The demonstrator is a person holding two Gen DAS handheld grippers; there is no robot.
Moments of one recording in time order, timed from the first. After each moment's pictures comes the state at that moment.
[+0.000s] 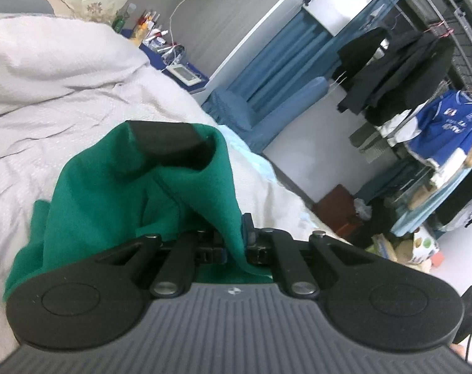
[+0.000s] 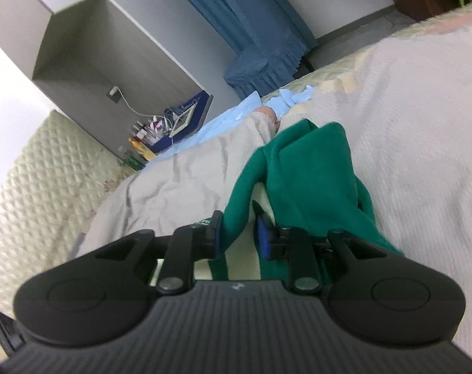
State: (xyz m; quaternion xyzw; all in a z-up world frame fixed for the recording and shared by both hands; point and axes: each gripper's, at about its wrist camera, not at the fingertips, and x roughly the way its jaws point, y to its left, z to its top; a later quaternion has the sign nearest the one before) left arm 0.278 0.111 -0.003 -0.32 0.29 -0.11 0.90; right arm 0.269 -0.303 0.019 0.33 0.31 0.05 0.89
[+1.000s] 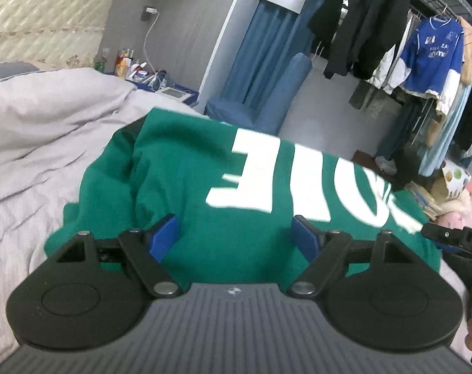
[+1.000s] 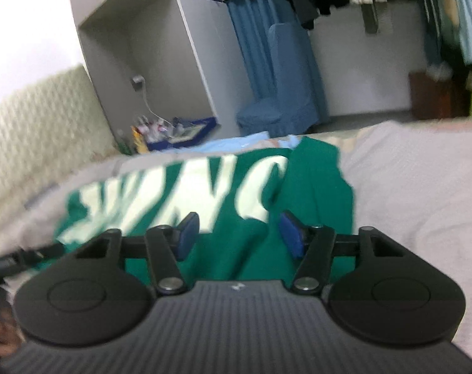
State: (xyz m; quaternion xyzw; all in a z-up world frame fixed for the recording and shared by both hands) left arm 0.214 0.075 -0.039 -0.15 0.25 -0.11 0.95; right arm 0.176 -0.253 0.019 0.12 0.22 0.02 0.97
